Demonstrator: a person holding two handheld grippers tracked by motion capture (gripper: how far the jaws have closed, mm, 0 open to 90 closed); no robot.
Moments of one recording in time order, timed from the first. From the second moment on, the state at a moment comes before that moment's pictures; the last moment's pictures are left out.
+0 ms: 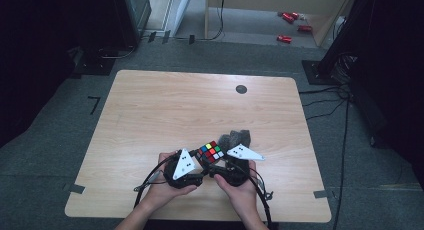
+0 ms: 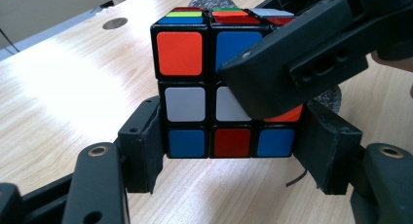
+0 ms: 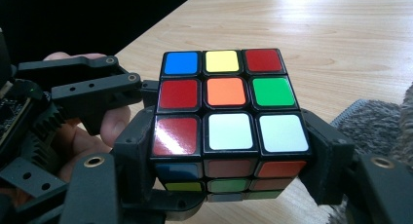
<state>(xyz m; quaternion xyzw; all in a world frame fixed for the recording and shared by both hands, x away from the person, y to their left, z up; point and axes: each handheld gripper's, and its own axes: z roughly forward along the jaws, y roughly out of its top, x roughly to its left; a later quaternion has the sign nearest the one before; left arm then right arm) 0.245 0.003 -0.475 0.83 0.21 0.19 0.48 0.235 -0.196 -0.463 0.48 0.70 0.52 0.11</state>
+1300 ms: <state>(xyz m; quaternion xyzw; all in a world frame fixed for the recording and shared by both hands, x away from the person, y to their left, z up) 0.270 -0.052 -0.484 0.84 0.22 0.09 0.50 0.229 -0.310 -0.451 0.53 0.64 0.52 0.20</state>
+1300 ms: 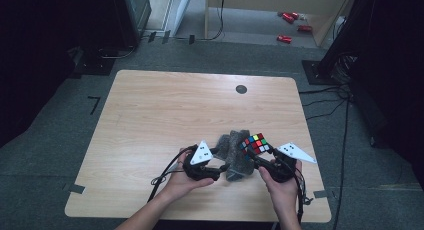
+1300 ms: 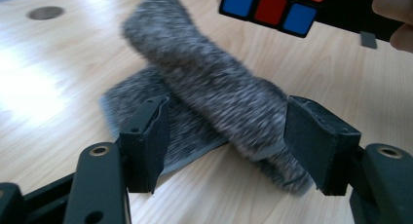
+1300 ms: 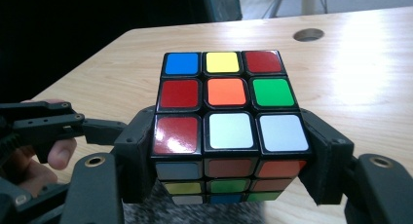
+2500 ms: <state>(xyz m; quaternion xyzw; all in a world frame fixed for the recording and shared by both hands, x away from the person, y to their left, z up) 0.287 0.093 -0.473 0.85 0.22 0.08 0.47 0.252 -0.287 -0.456 0.49 0.68 0.52 0.17</state>
